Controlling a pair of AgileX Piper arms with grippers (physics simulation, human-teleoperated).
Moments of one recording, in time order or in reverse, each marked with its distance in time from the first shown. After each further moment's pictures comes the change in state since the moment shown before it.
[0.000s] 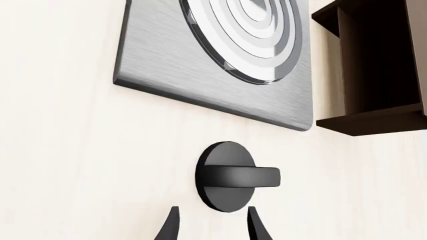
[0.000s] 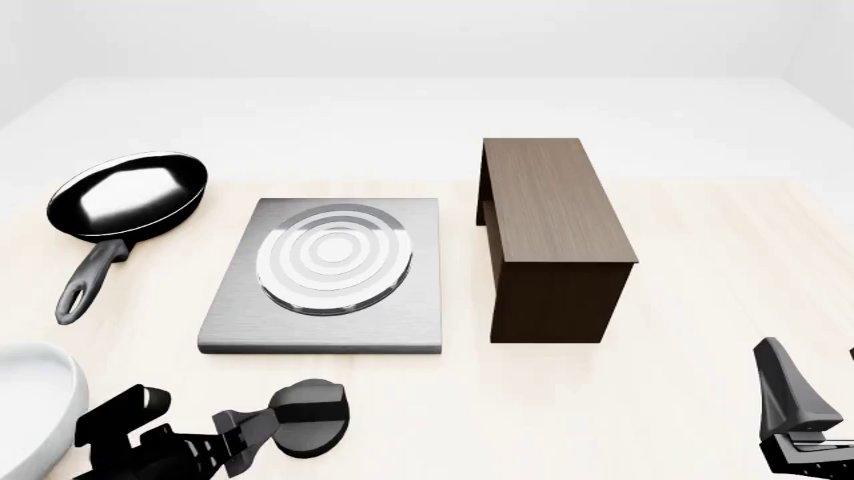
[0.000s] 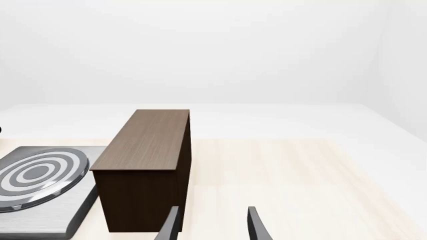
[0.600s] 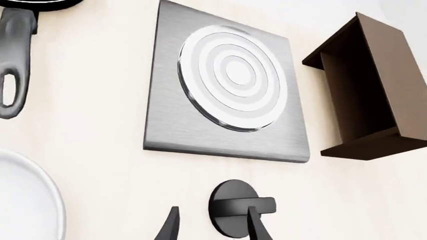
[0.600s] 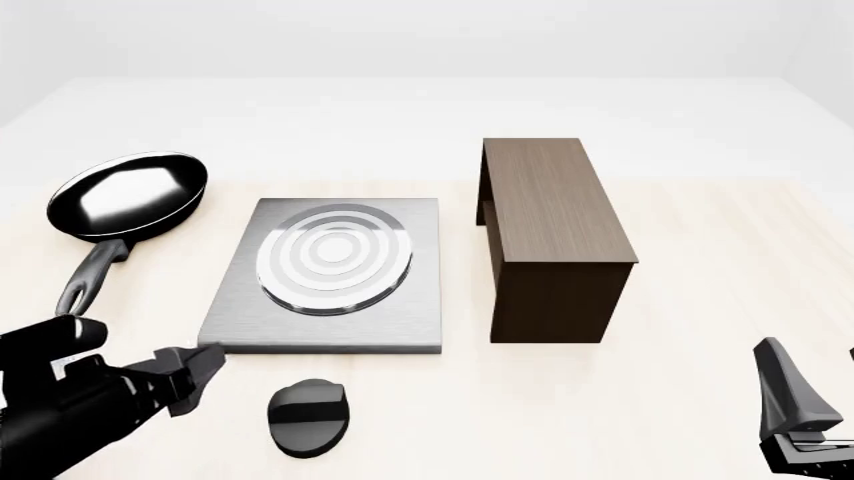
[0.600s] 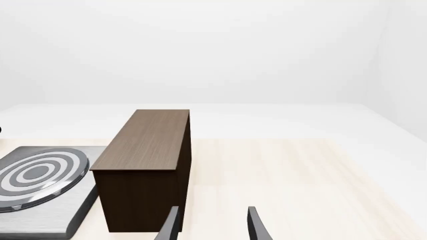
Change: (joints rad) left arm 0.213 -0.346 -0.250 0.508 0.339; right arm 0.000 0.000 0.000 0.000 0.000
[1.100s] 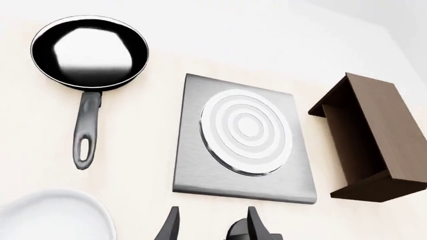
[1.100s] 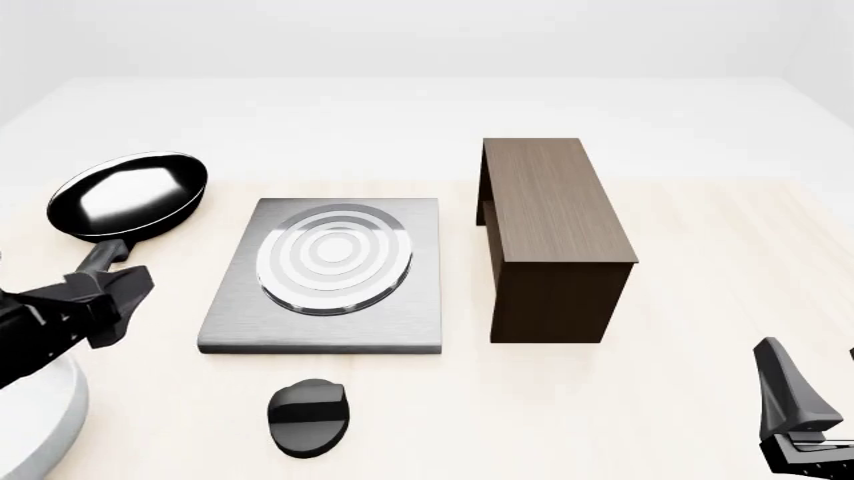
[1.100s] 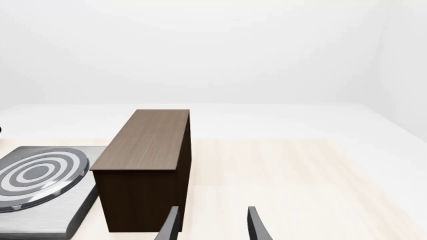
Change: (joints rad) left arm 0.172 -0.102 -0.246 0.204 0.172; right arm 0.000 0.000 0.000 0.000 0.000
